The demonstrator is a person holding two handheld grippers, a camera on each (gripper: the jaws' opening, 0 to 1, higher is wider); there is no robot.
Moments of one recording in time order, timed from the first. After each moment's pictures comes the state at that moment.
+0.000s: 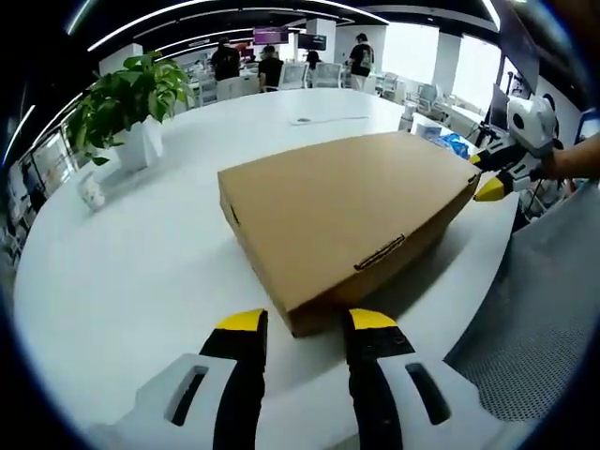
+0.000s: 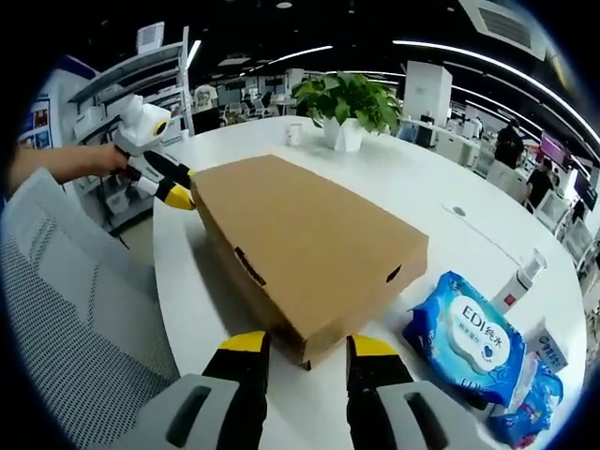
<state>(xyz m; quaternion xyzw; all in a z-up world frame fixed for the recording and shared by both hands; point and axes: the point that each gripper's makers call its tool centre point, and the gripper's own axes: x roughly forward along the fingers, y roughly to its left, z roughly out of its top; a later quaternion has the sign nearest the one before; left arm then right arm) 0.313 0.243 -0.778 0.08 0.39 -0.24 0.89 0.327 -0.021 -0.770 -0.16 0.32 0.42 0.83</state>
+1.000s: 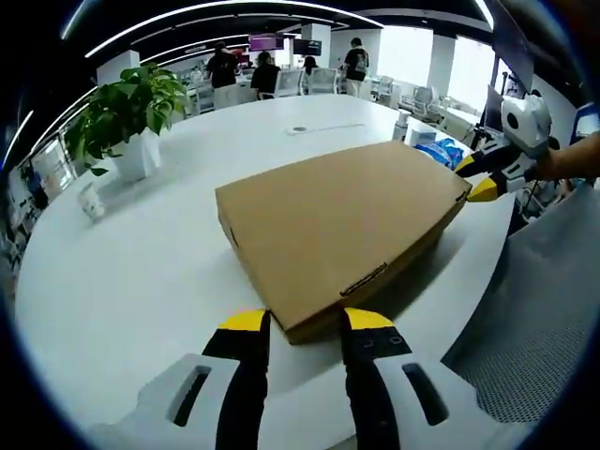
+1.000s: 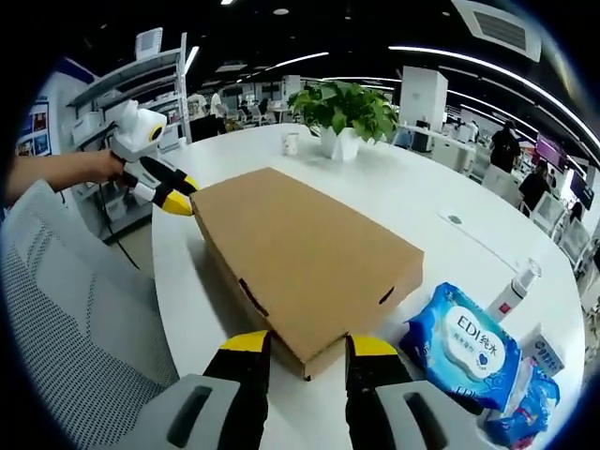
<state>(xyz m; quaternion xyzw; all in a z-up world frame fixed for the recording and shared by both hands) 0.317 0.236 -0.773 0.08 0.38 -0.24 0.89 0.332 -0.014 -0.771 -0.16 0.32 0.41 0.84</state>
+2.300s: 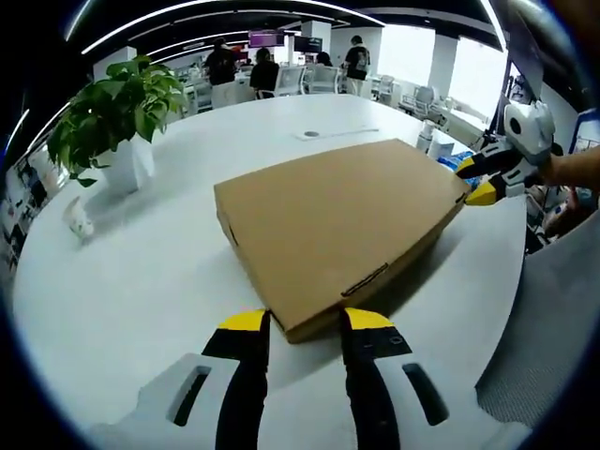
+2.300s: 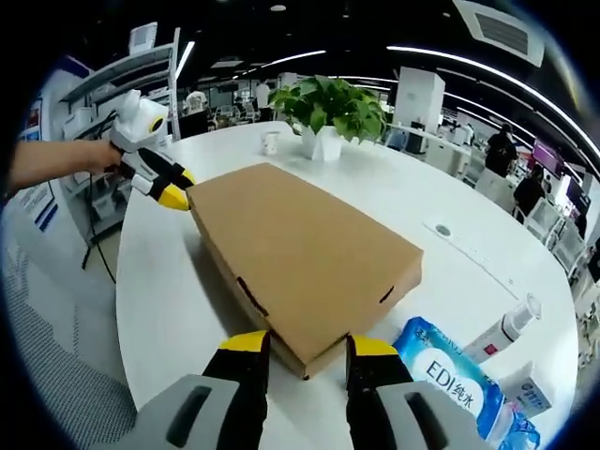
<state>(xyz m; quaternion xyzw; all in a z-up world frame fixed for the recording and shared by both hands) 0.400 0.233 -0.772 0.08 0.38 -0.25 0.89 0.416 -0.016 -0.771 -0.17 0.32 0.39 0.85</state>
